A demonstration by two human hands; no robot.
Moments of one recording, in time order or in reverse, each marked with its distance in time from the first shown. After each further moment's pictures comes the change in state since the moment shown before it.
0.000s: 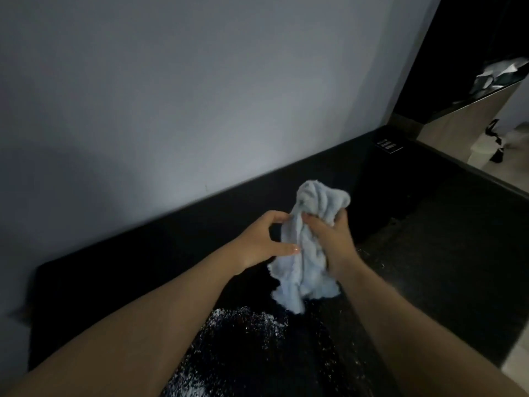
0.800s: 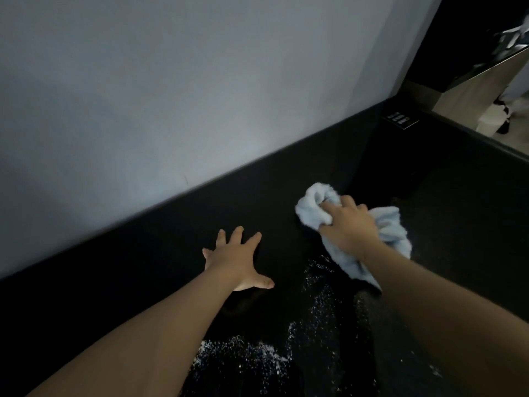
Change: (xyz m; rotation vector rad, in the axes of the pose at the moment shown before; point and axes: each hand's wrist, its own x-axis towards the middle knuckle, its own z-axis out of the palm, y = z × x) left_hand 0.056 -0.059 -0.014 0.905 -0.156 -0.408; right_hand 0.110 0.042 -0.048 -1.611 -0.097 -0.075
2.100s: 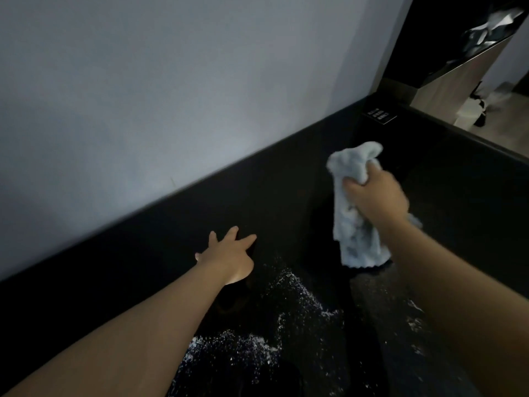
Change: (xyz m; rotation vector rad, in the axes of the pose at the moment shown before) left_hand 0.000 0.011 -0.003 -0.114 -0.058 -0.027; right_hand -0.001 0.043 -0.046 0.351 0.309 0.327
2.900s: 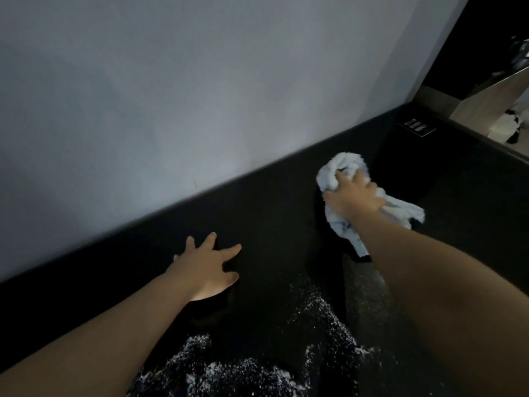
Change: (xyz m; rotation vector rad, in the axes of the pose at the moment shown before) left_hand 0.003 -0.075 -0.018 0.086 0.022 -0.035; right_hand 0.042 -0.072 0.077 -0.300 -0.270 -0.071
